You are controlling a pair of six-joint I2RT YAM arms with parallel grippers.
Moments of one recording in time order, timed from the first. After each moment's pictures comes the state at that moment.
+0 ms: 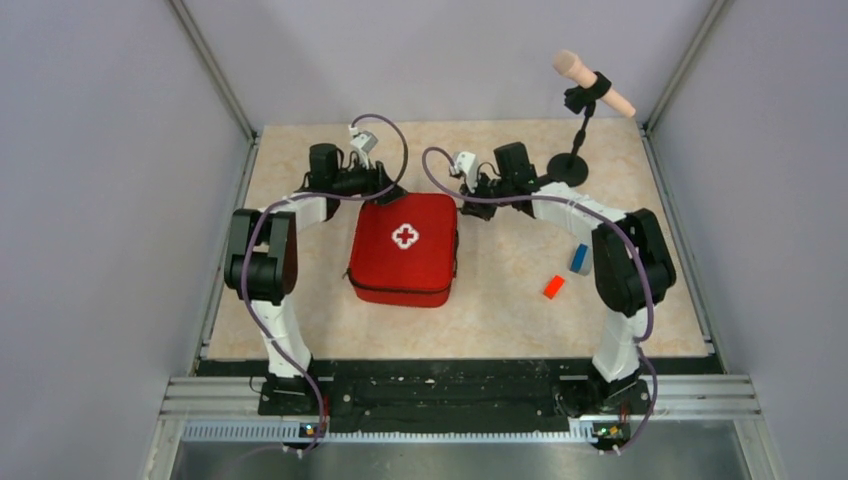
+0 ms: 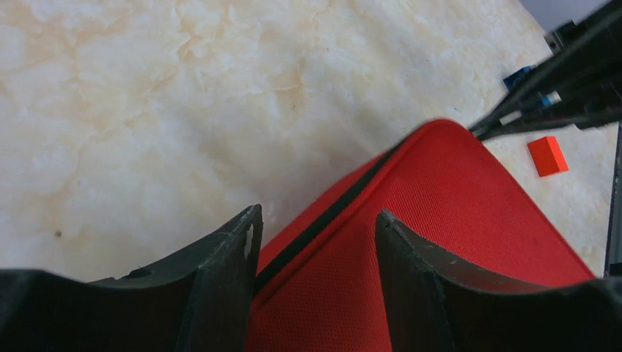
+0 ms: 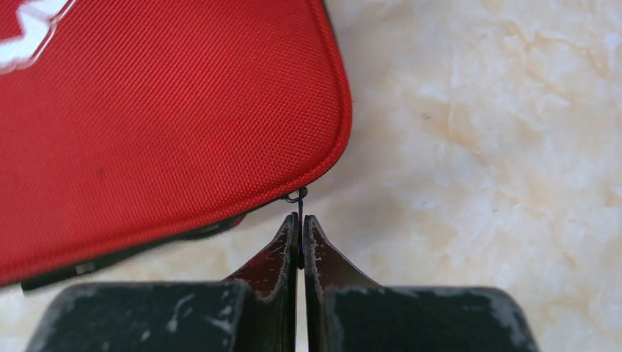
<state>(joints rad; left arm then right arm) -0.12 1.99 1.28 0.25 0.91 -0.08 0.45 1.84 1.31 -0.24 -0.55 -0.55</state>
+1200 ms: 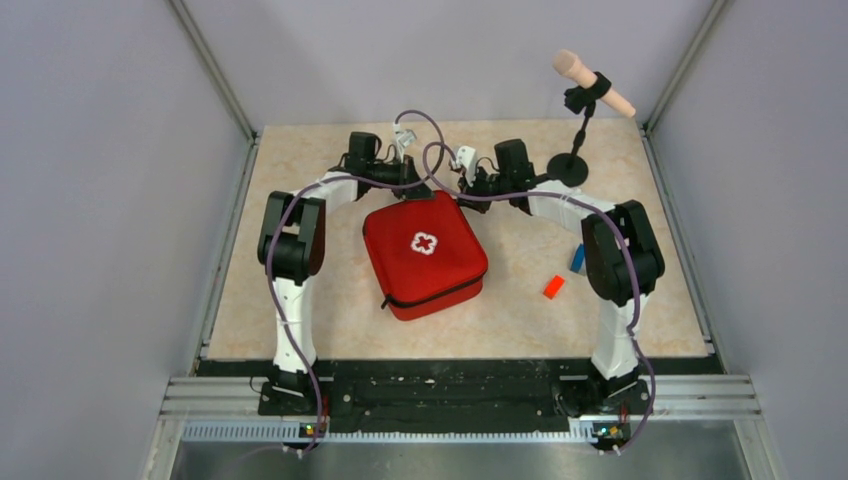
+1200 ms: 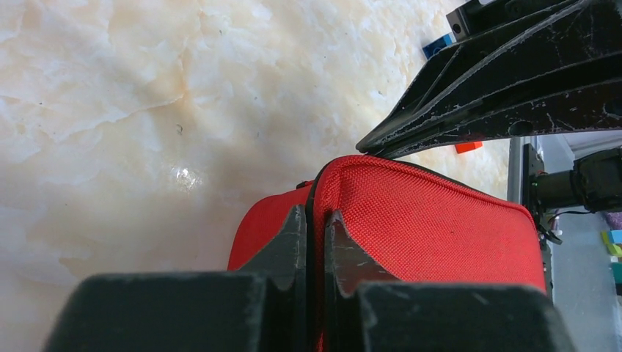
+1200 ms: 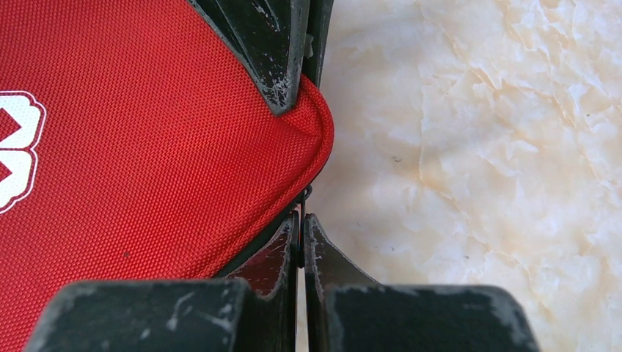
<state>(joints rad) -0.24 2.20 1.57 -0.02 1.05 -0.11 0.42 1.96 1.39 -0.09 -0.63 -0.54</state>
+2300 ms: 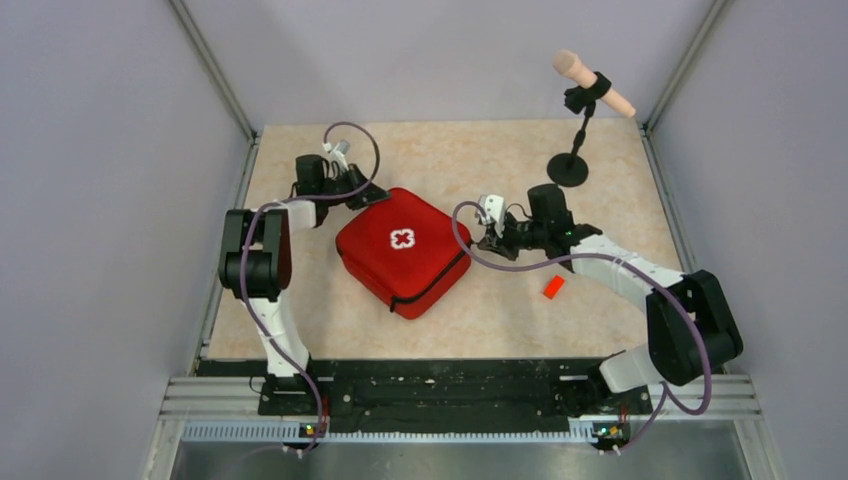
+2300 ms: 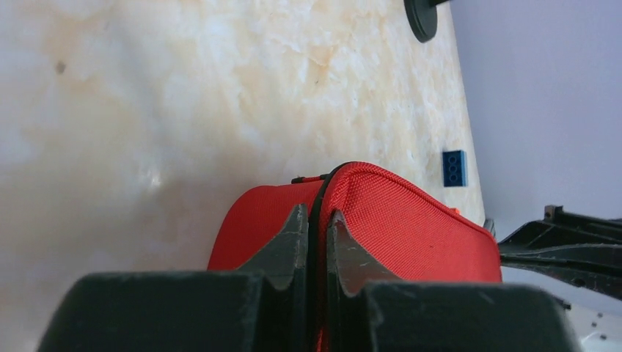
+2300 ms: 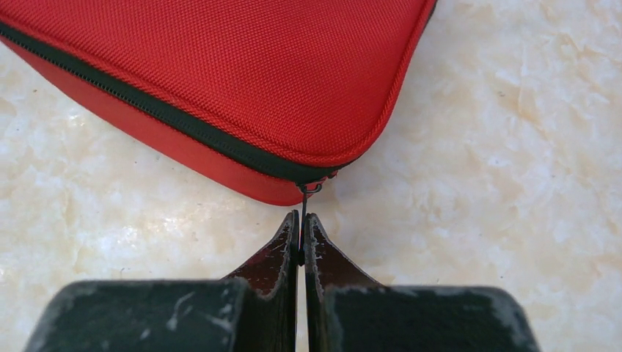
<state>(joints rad) -0.02 2.03 1.23 0.27 0.89 -0.53 0.42 1.43 0.85 -0.11 -0.67 -0.66</state>
